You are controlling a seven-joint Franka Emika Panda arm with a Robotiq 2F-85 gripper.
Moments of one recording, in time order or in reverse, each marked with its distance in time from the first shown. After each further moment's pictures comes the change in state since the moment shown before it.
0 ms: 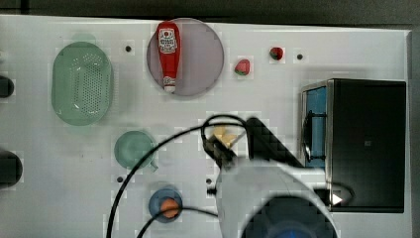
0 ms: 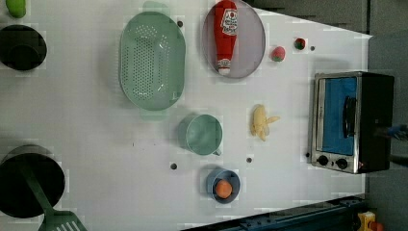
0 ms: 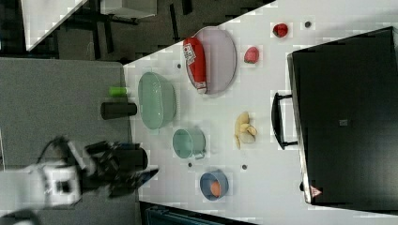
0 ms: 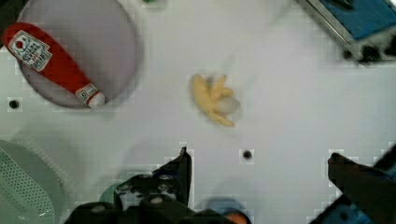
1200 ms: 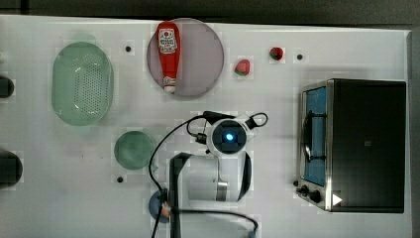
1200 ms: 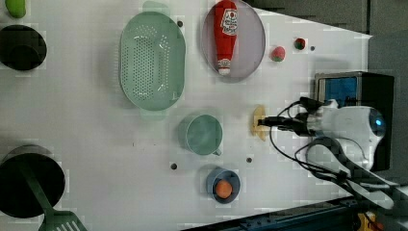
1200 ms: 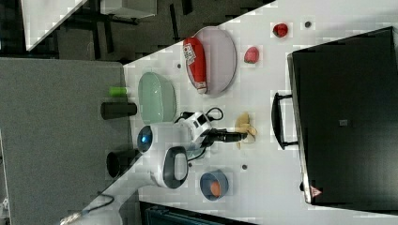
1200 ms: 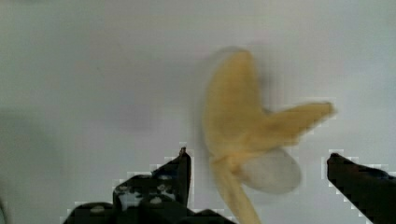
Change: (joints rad) arm -0.010 0.703 0.034 -0.270 0.005 0.835 -0.579
